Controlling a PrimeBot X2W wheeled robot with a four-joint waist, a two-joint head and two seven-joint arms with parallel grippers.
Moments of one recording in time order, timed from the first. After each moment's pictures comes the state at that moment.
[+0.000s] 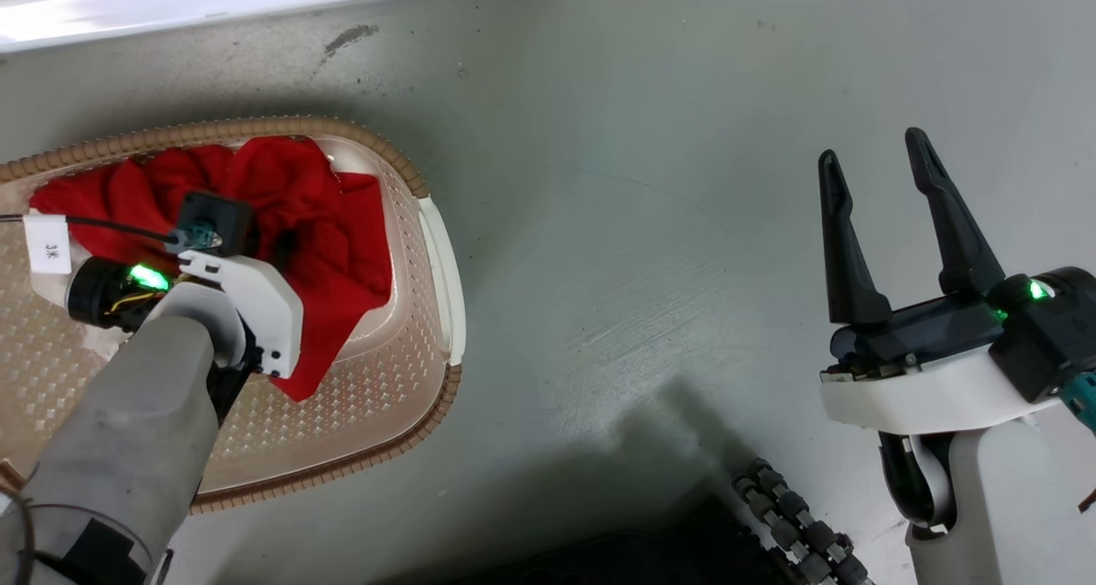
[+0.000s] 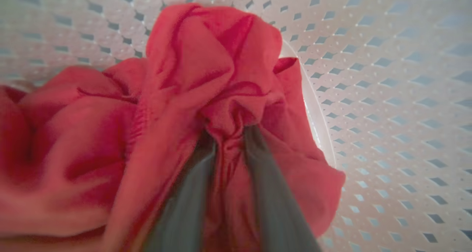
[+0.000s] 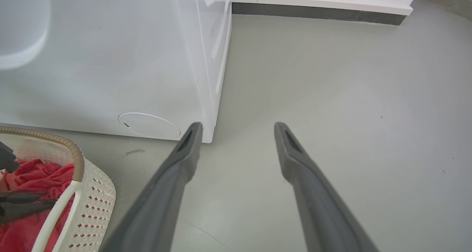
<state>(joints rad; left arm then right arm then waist) -0.94 0.41 -0.92 1.18 -0.74 -0.13 -0.23 -0.29 -0.05 0.10 -0.06 0.10 0.13 -0.26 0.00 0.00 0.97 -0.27</state>
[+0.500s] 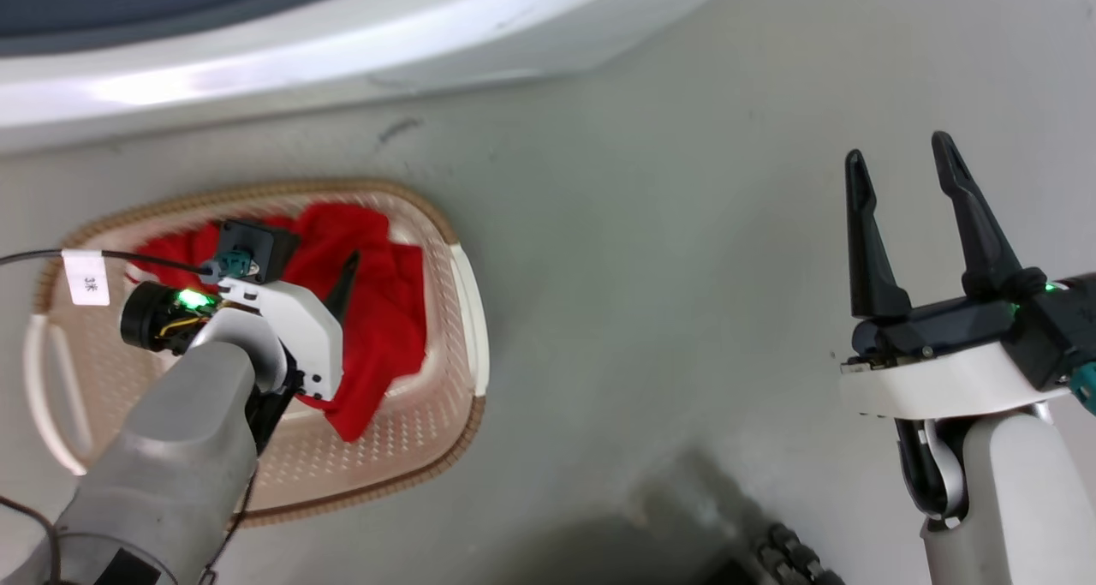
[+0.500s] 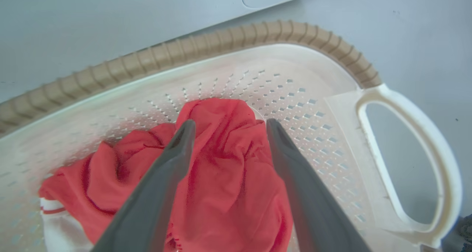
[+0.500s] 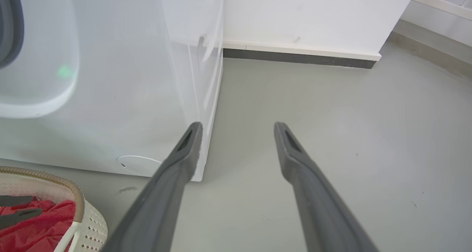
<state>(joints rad) -0.88 0.37 -0.90 1.13 -0.75 -0.13 -0.26 -0.30 -0.05 0.05 -0.02 0.06 0.13 -0.26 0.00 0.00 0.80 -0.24</state>
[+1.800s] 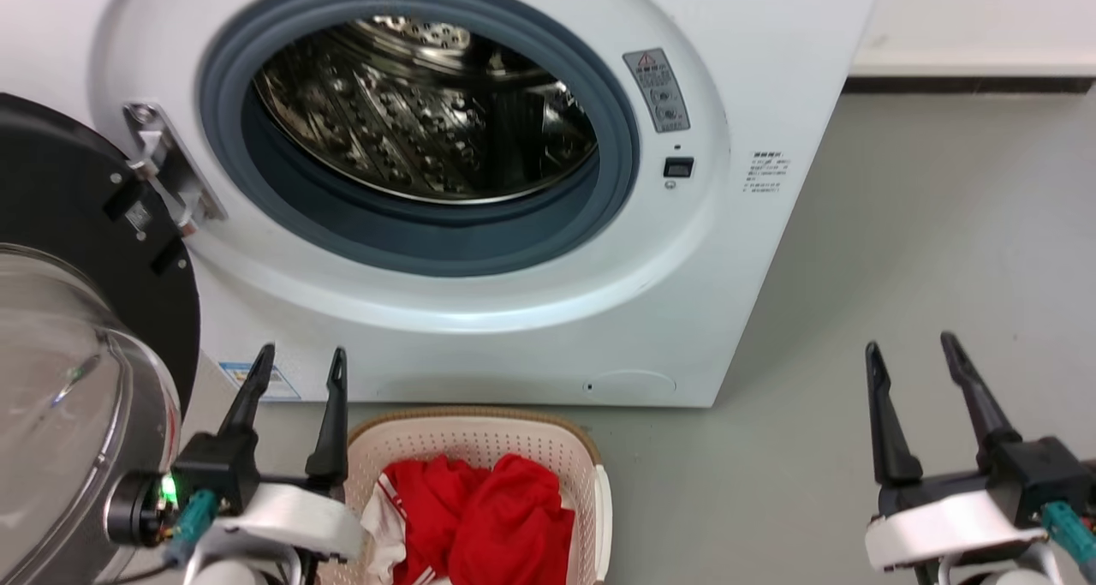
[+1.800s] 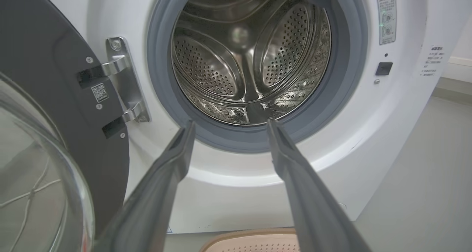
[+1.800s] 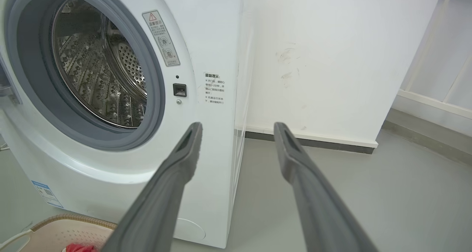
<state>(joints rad) -0.10 0.23 -0.12 0.16 -0.21 -0.01 -0.26 -0.02 -0.05 -0.05 0.04 -0.03 0.13 -0.26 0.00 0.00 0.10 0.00</state>
